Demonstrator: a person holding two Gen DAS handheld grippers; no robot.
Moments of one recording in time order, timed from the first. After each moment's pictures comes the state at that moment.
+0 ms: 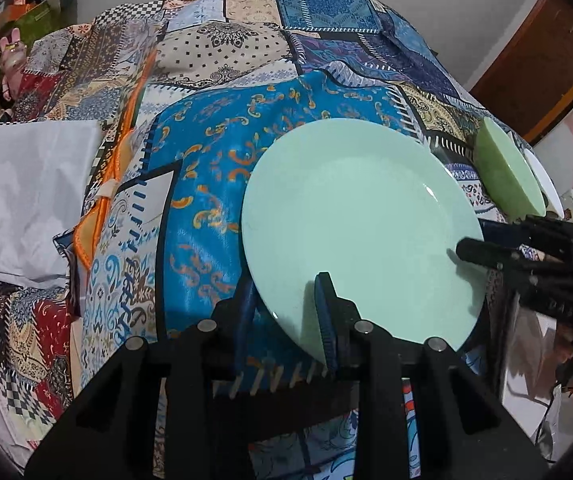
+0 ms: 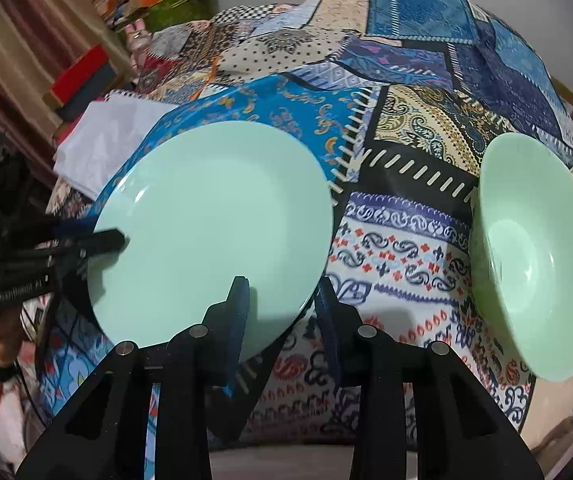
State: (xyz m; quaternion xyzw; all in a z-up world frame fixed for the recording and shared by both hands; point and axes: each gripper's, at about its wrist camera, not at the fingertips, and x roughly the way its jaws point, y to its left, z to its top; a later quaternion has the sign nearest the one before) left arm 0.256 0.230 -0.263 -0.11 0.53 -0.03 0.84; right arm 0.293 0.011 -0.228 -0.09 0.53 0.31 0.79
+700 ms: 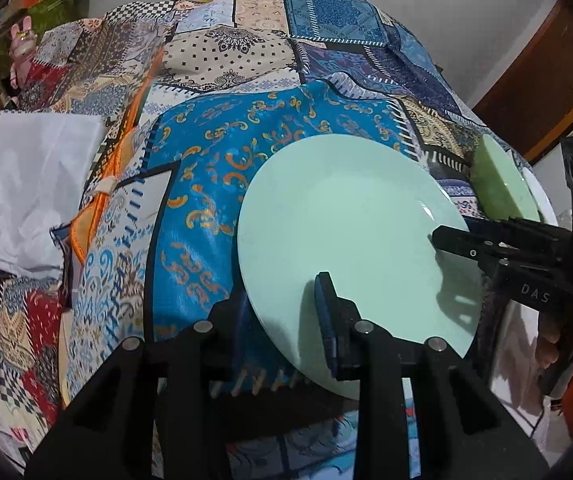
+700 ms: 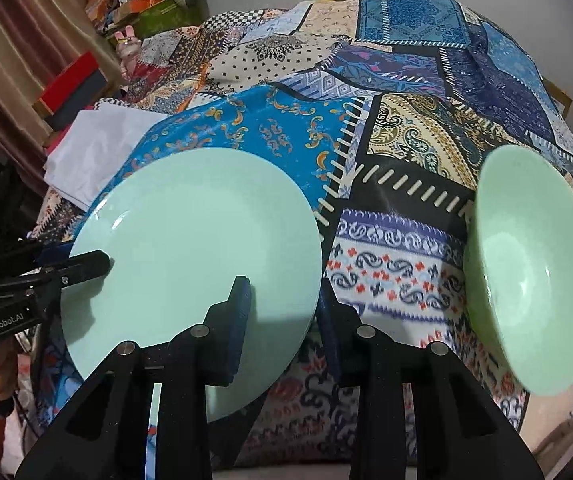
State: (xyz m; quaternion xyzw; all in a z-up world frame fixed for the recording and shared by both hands) left arm 0.252 0.226 -0.258 -0.14 0.52 -0.02 0.84; right arm 0.283 0.012 -0.219 -0.09 0.51 0.30 0.80
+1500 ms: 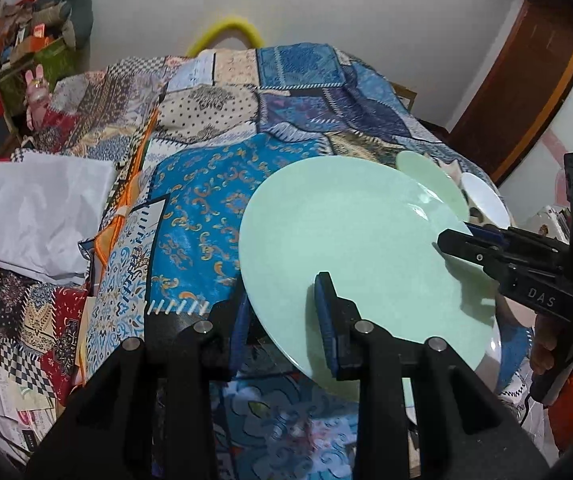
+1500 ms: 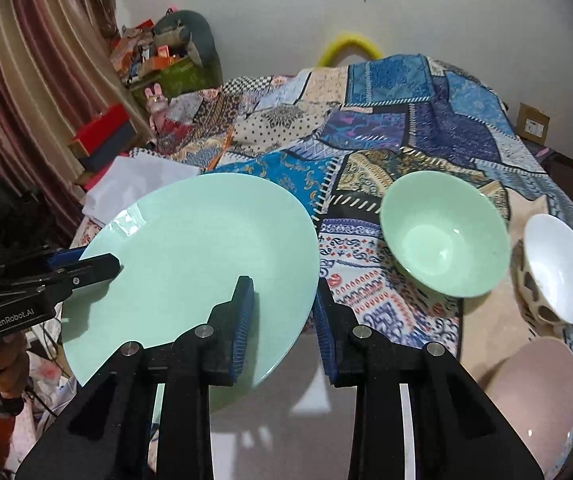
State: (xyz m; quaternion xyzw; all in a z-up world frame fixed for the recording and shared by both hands) left arm 0.175 0.170 -0.163 -0.11 0.45 -0.02 0.89; right arm 0.213 -0.058 -0.141 -0.04 0.43 0.31 0.85
